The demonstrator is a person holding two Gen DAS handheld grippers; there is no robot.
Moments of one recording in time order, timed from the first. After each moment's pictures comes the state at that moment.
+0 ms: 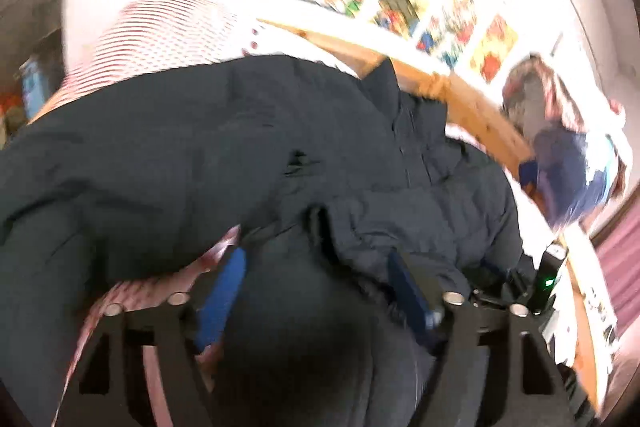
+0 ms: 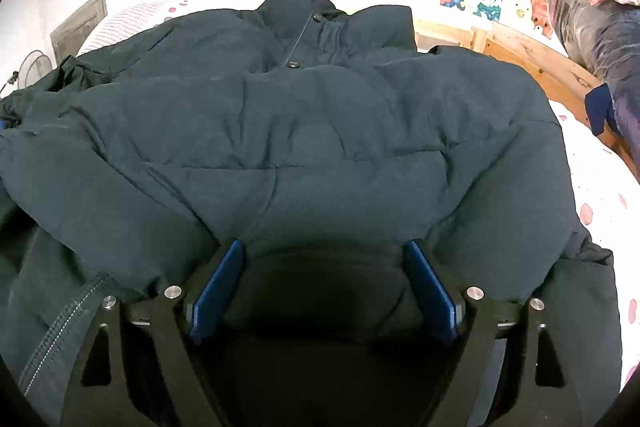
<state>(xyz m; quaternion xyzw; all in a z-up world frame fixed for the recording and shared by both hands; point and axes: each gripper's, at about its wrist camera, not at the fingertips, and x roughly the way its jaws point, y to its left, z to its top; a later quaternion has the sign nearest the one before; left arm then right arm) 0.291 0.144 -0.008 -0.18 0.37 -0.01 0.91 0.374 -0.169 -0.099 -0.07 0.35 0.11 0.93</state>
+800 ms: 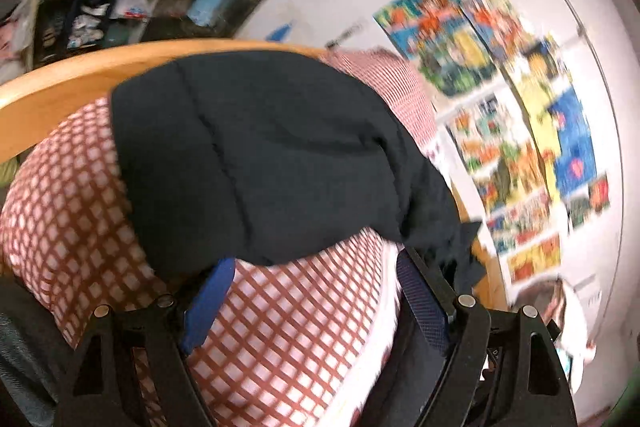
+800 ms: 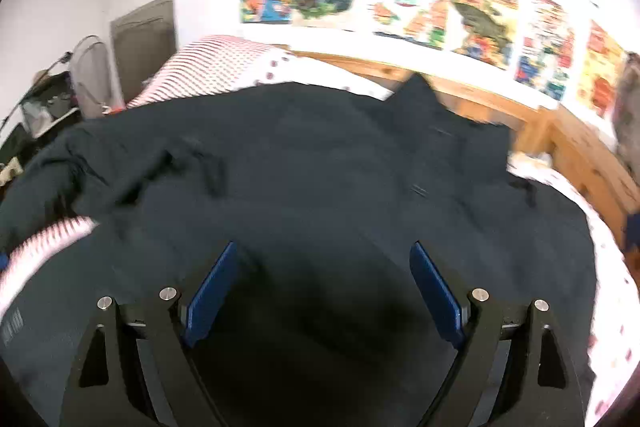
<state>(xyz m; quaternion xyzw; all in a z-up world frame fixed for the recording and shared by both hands) 0.123 0.257 -0.068 -0.49 0.23 0.20 0.81 0.389 -0.041 -0.008 -0.11 0.29 0.22 0.92</state>
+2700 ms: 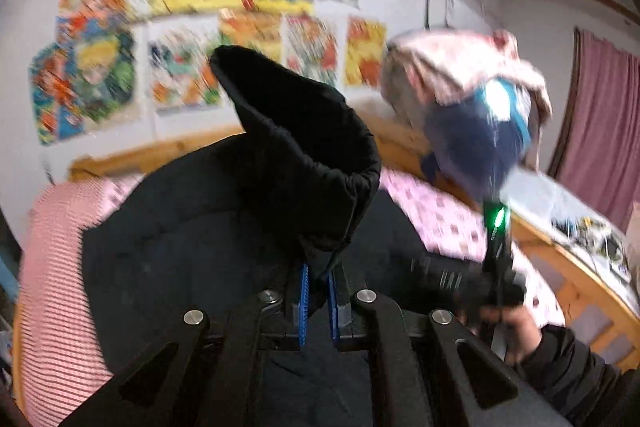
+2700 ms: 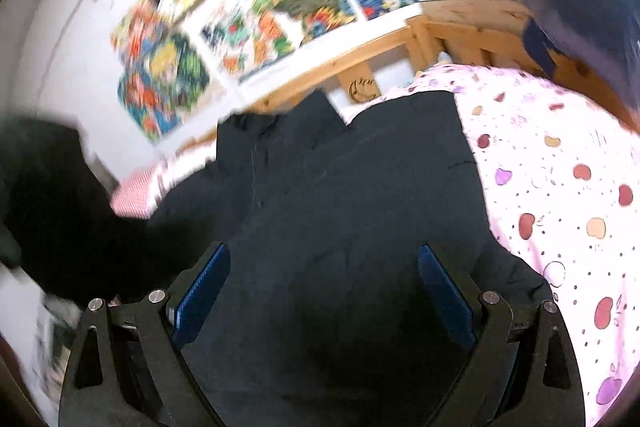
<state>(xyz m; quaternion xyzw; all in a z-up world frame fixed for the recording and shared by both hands) 0.316 -0.014 0.096 0.02 0.29 -0.16 0.94 0.400 -0.281 -0.056 0.24 0.28 0.12 0.92</state>
